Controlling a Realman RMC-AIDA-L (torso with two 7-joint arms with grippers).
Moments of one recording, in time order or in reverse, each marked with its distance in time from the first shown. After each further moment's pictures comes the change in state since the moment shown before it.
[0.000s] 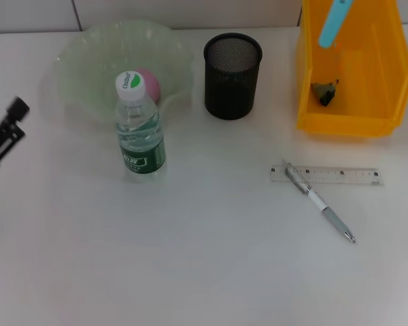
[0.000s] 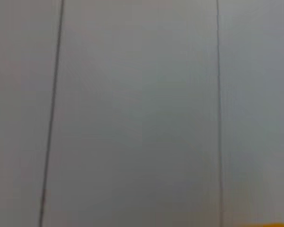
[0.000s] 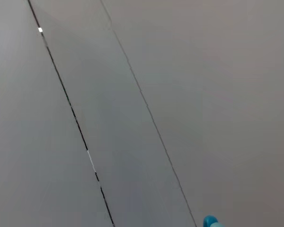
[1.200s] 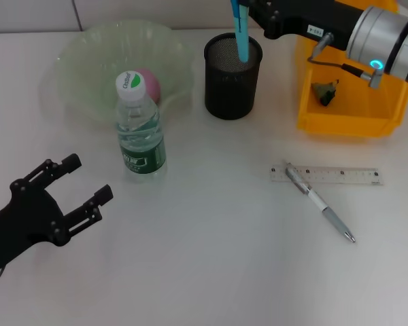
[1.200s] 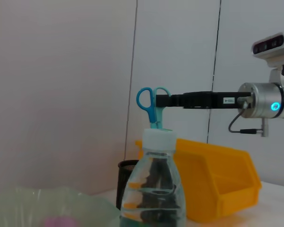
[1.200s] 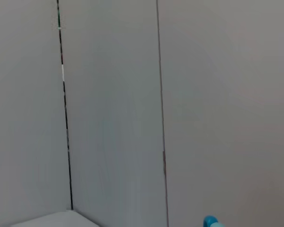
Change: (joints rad) left arm -0.020 0.004 0.050 -0.056 0.306 -0.026 -0.027; right arm 0.222 0.020 -0.196 0.401 0.025 0.482 -0.577
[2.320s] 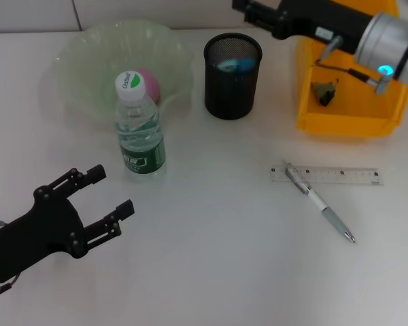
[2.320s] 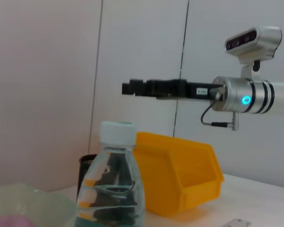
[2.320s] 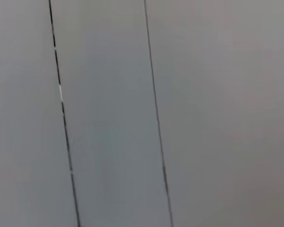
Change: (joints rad) left arm -0.019 0.000 0.057 0.010 0.038 0.018 -0.032; right arm -0.041 -0.001 0.002 -0.012 0.044 -0.058 0.029
